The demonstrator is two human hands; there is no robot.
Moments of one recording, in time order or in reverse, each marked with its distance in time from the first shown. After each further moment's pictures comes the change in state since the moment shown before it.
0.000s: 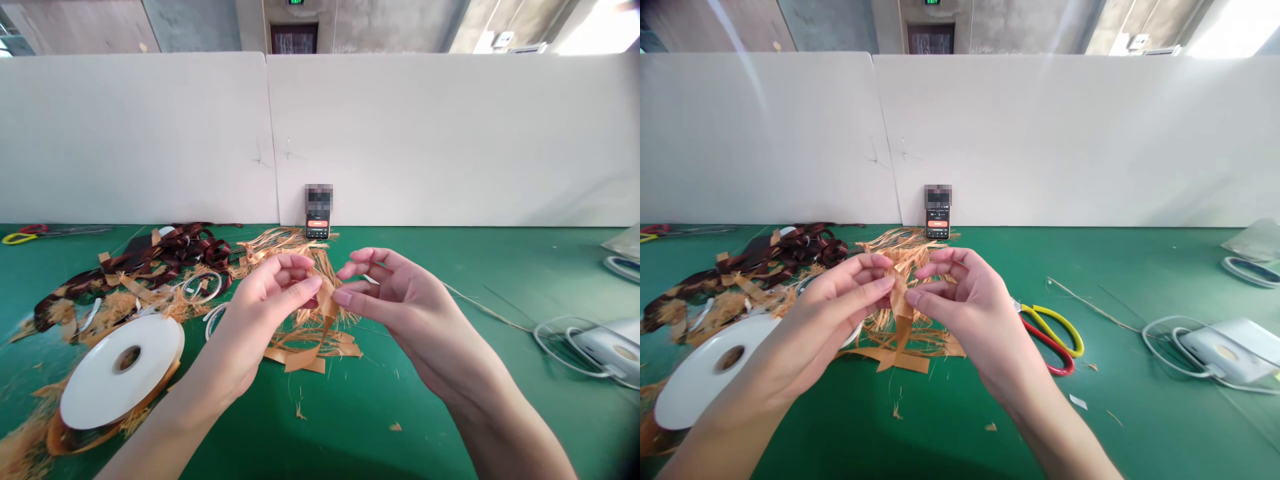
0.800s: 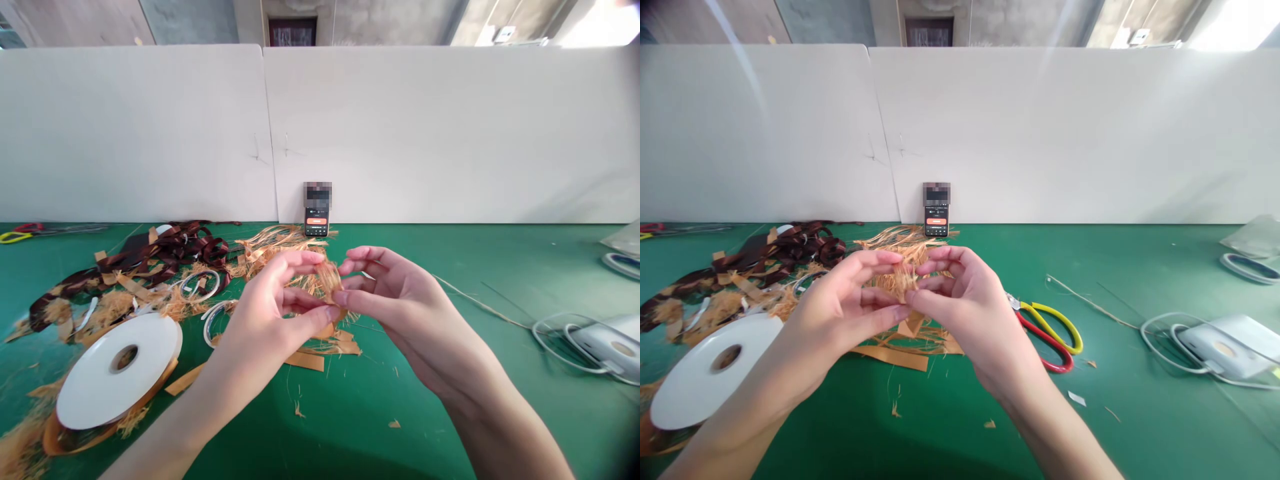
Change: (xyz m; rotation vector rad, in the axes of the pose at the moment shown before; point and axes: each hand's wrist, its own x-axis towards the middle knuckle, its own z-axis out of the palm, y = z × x) left_hand -0.003 0.001 0.005 0.170 -0.062 0.020; right_hand 0.002 -0.001 0.002 0.033 0.025 0.043
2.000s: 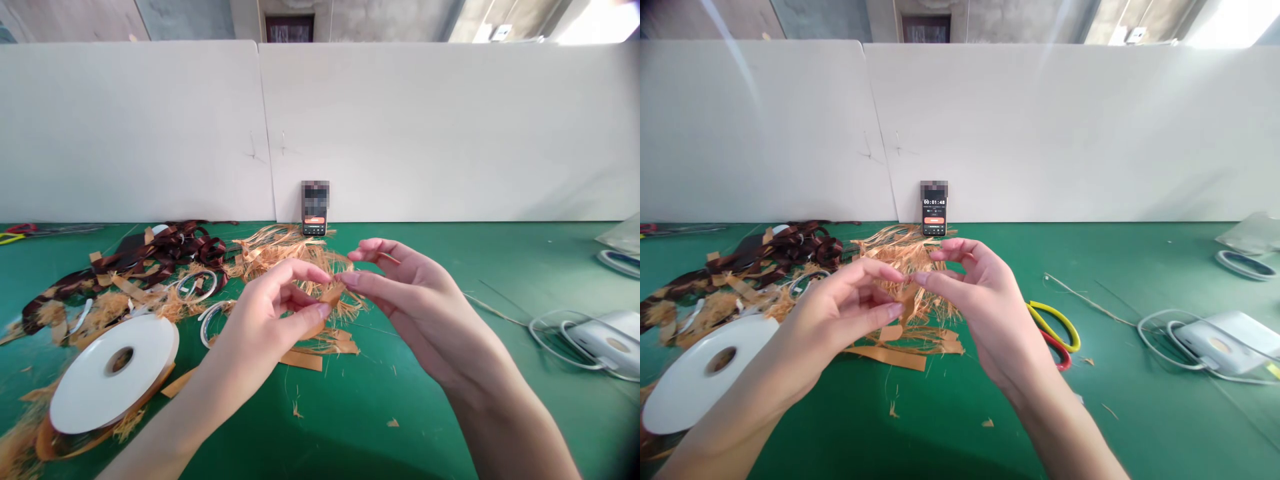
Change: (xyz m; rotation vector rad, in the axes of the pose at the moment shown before) left_hand 0.002 -0.010 -0.006 0.157 -0.055 0.034; right_hand 0.006 -0.002 -0.008 0.049 0.081 -0.027
